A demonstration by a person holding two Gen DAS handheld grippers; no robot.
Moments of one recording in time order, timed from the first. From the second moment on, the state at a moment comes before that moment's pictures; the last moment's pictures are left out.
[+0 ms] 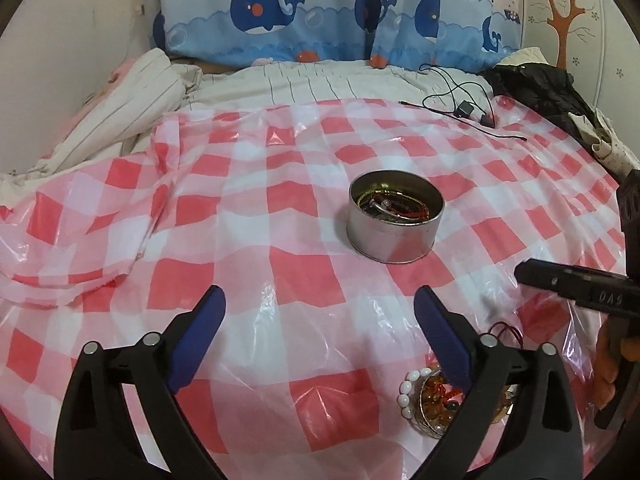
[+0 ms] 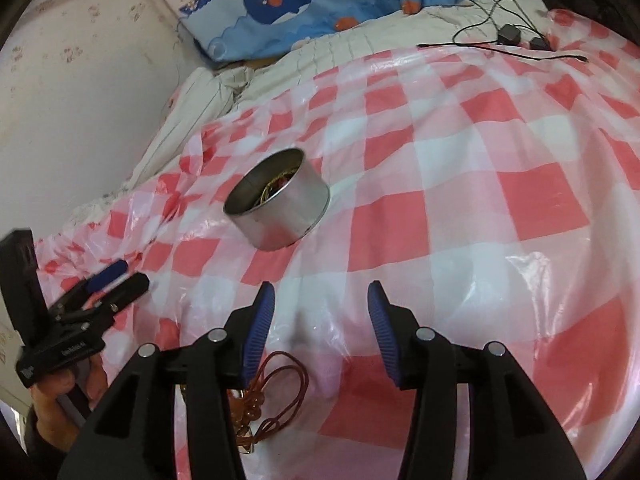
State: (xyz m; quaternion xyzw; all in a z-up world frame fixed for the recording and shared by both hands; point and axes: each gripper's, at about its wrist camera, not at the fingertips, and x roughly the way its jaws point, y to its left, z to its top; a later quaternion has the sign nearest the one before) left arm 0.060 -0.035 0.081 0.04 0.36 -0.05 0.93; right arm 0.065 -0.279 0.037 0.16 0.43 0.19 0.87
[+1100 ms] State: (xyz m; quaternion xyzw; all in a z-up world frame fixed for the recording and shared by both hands) left arm 0.070 -0.023 0.072 0.03 0.39 -0.05 0.92; right arm 0.052 -0.242 0.022 -0.07 0.48 0.18 0.86
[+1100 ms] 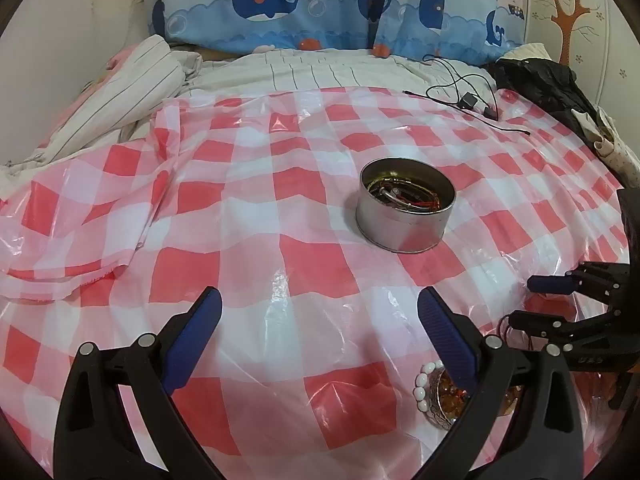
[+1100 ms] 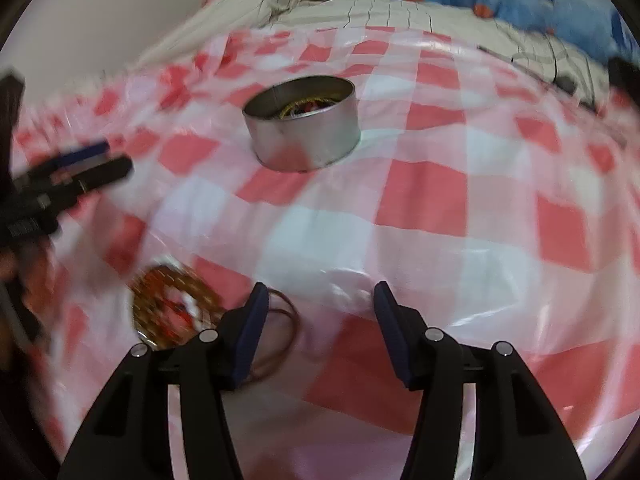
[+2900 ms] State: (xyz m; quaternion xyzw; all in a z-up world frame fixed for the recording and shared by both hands) left arm 0.076 -0.074 0.031 -0.05 0.46 -0.29 0.84; right arm 0.061 -0.270 0.024 -0.05 0.50 0.15 0.85
